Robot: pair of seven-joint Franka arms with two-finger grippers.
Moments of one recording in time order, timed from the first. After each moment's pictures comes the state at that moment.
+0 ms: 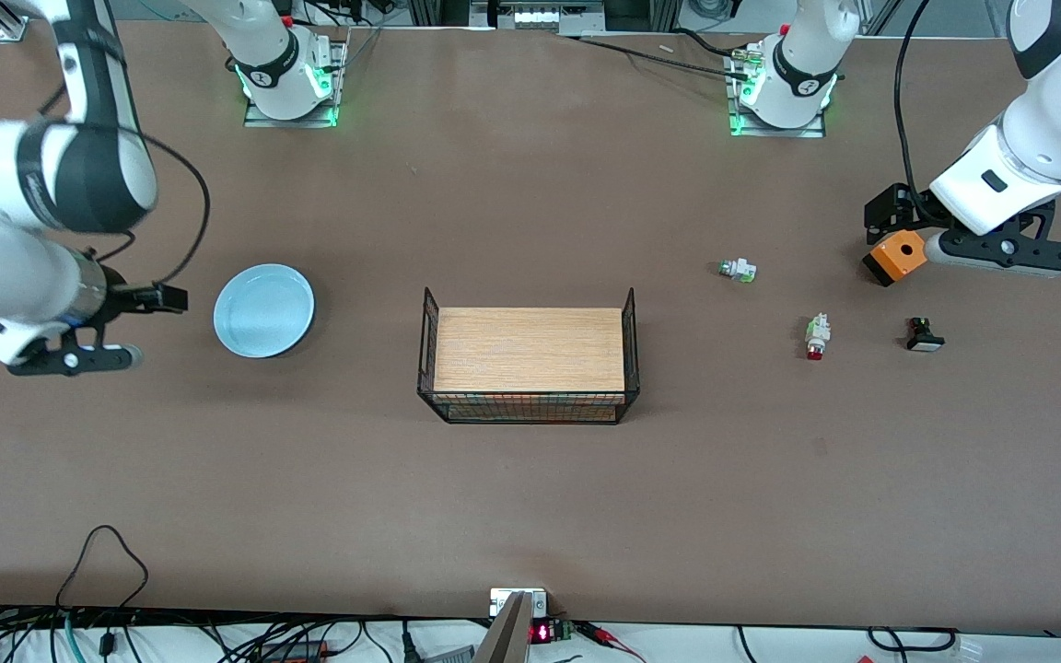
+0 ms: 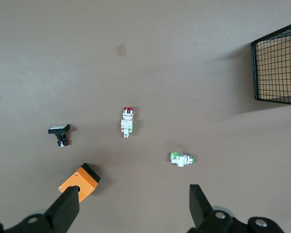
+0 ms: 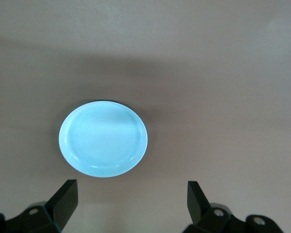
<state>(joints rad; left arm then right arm) -0.06 -0.02 -0.05 -1.75 0.02 1.67 0.02 0.20 0.37 -0.16 -1.58 -0.11 1.70 -0.01</state>
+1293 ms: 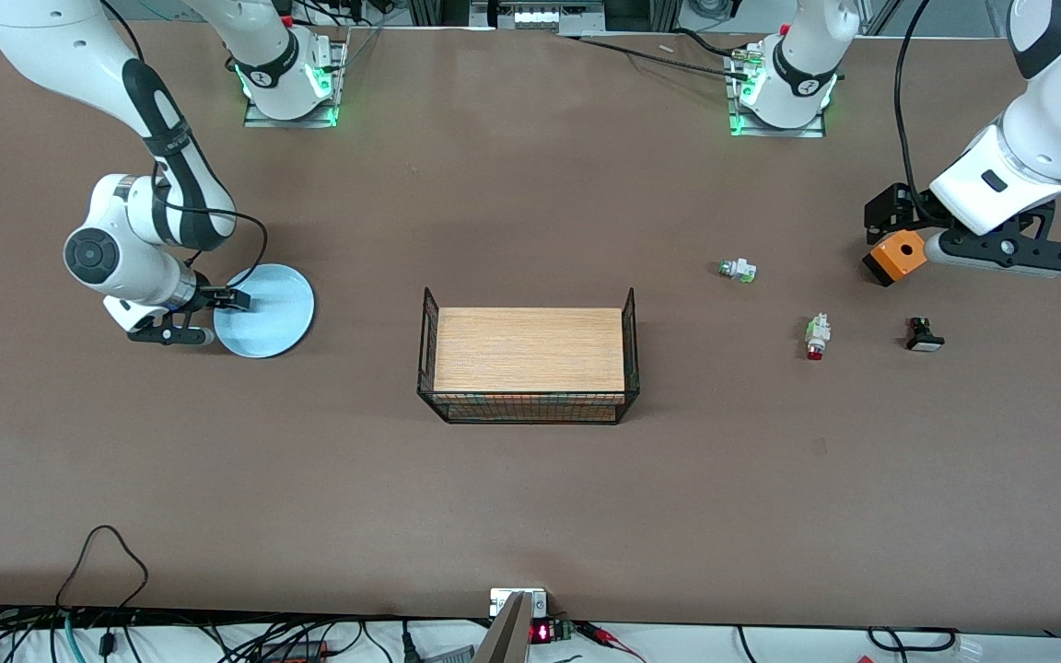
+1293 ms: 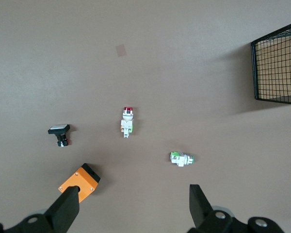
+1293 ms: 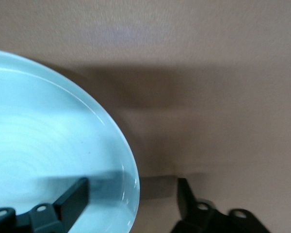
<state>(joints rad) -0.06 -0.02 -0.05 -1.75 0.02 1.67 0.02 0.08 0.41 -0.16 -2.27 -0.03 2.50 -0.01</state>
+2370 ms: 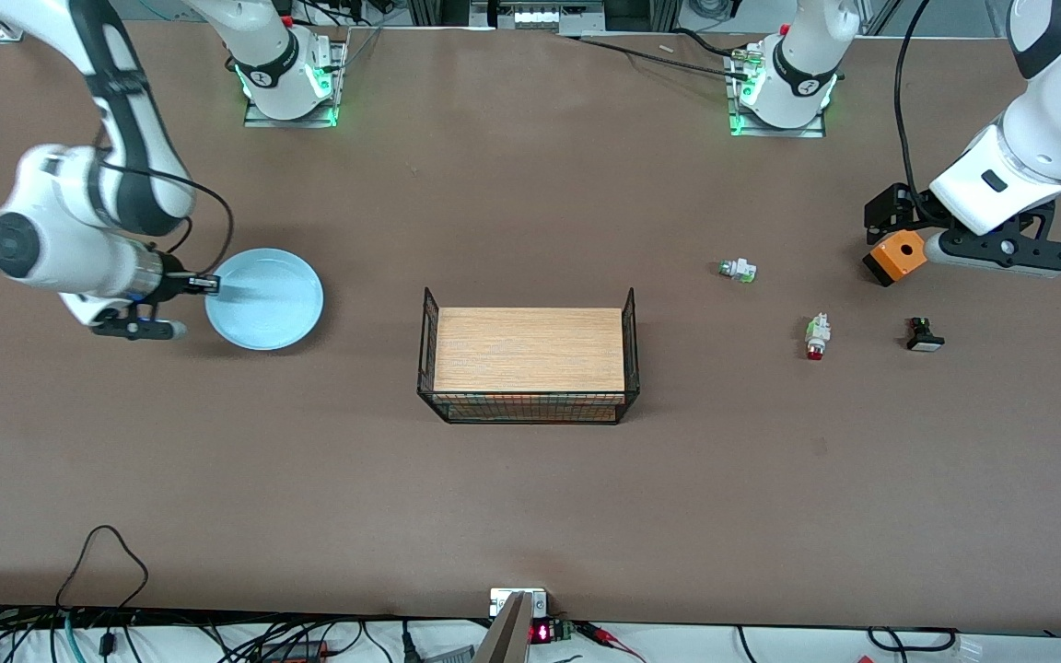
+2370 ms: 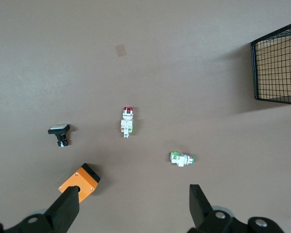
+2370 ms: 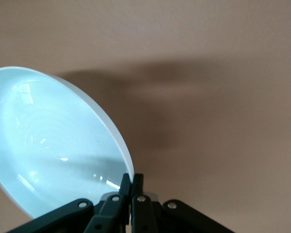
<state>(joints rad) -0.06 -0.02 -0.05 -1.75 0.02 1.67 0.02 0.08 0.21 -0.13 -2.05 0.09 2.02 -0.01</state>
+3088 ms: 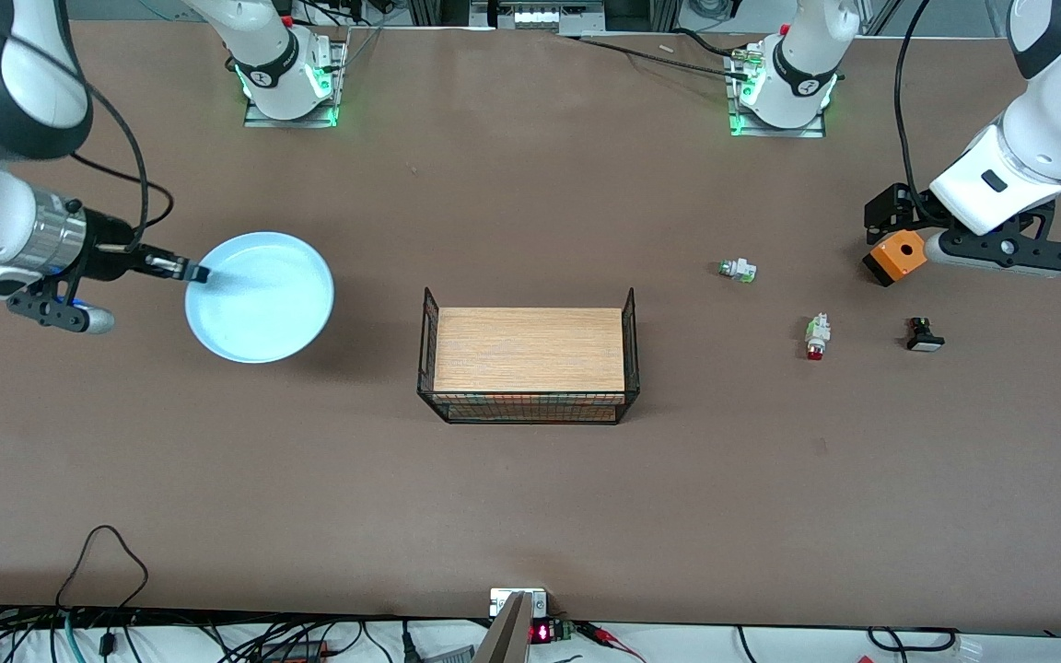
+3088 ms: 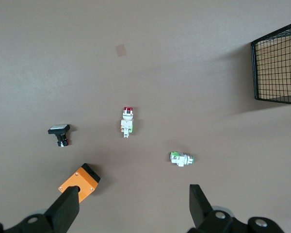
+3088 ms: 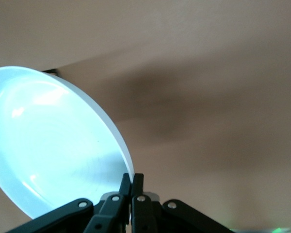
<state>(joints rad) -0.06 -0.02 -0.05 -1.75 0.02 1.67 0.02 0.10 0.15 -0.04 -1.69 0.33 1.67 0.38</state>
